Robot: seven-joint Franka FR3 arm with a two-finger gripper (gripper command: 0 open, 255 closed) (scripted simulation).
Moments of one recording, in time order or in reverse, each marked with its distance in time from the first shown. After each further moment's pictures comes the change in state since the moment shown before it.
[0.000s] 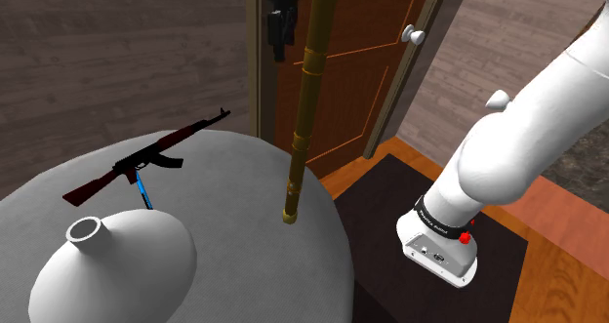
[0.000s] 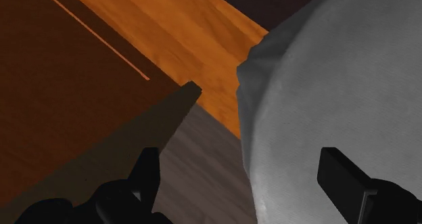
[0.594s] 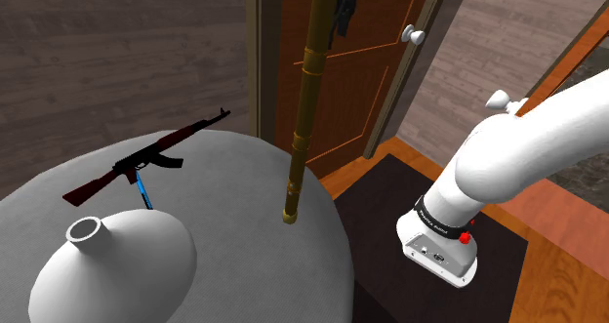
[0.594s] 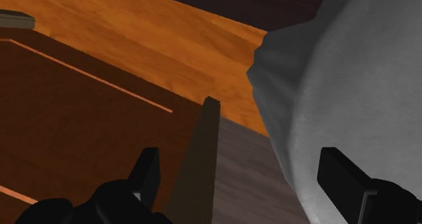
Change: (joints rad) arm -0.075 -0.305 -0.091 -0.209 0.048 -0.051 0.101
